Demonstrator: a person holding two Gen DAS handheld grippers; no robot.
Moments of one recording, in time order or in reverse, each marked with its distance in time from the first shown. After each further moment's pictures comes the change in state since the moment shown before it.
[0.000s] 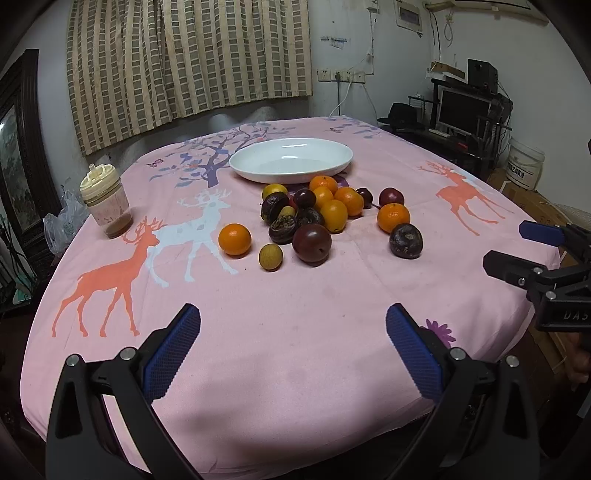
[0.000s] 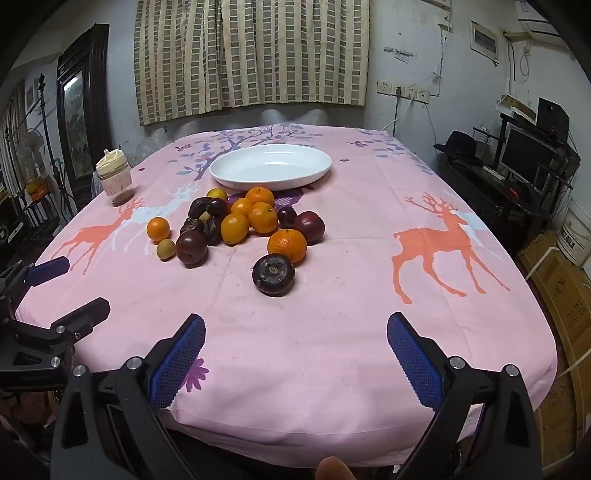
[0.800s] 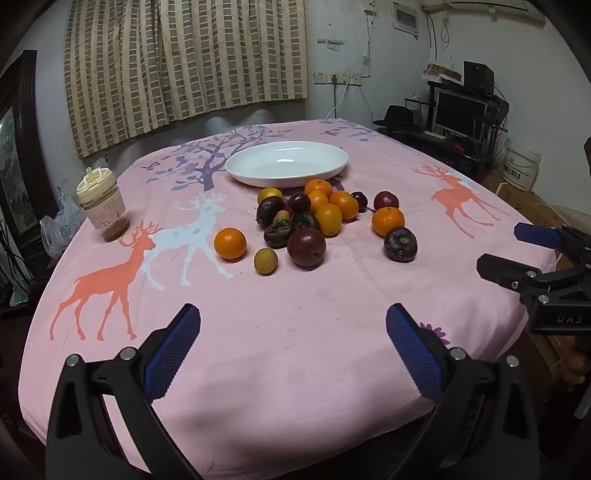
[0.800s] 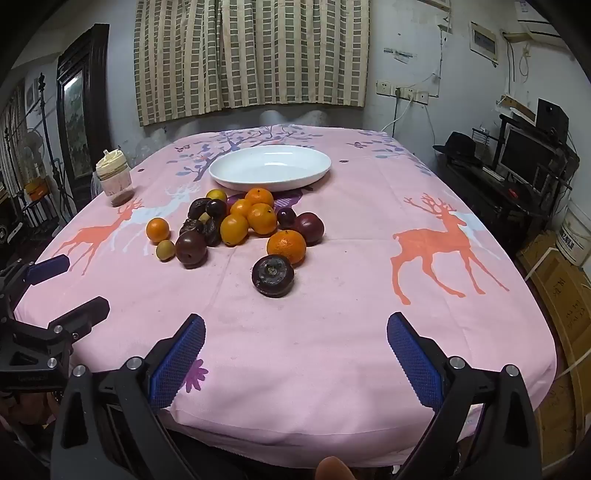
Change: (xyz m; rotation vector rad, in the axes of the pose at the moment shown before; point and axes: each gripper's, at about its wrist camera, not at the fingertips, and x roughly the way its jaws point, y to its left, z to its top) left arm -0.001 -0.005 0.003 0.015 -0.002 -0.002; right arm -0.001 0.000 0.000 0.000 0.004 0.003
